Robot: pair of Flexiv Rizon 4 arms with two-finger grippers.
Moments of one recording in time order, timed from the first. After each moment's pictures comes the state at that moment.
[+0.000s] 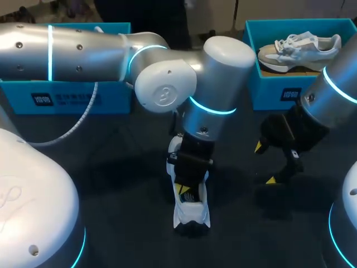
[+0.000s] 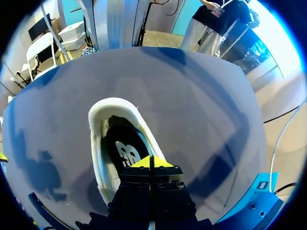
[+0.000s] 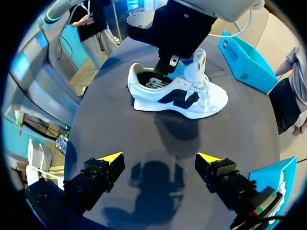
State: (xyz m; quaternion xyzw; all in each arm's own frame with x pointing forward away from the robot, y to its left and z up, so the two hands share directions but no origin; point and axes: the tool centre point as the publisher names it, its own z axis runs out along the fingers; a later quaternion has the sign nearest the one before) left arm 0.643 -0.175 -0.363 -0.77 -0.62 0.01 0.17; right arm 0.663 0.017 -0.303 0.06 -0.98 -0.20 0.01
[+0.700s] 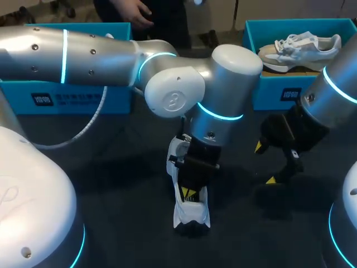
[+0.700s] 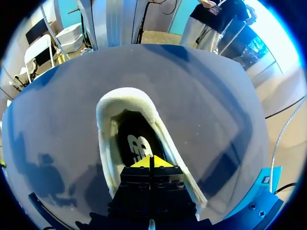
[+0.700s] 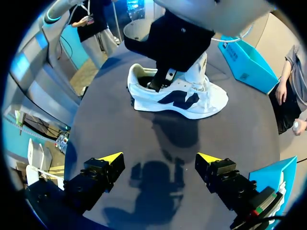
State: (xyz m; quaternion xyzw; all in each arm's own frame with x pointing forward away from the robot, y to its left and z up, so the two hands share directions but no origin) left arm 0.643 -0.192 -0.375 -0.78 -0.61 0.01 0.17; right arm 0.663 0.017 -0.303 0.06 -0.98 -0.20 0.01
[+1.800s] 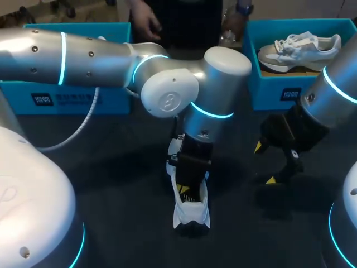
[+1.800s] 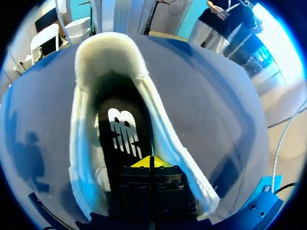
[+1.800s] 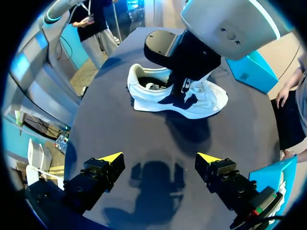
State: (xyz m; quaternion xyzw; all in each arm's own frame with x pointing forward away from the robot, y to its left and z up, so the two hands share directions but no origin) left arm 0.666 -0.176 -0.404 -0.74 -0.64 0.02 0.18; right arm 0.663 0.017 -0.303 0.06 -0.98 -0.20 0.01
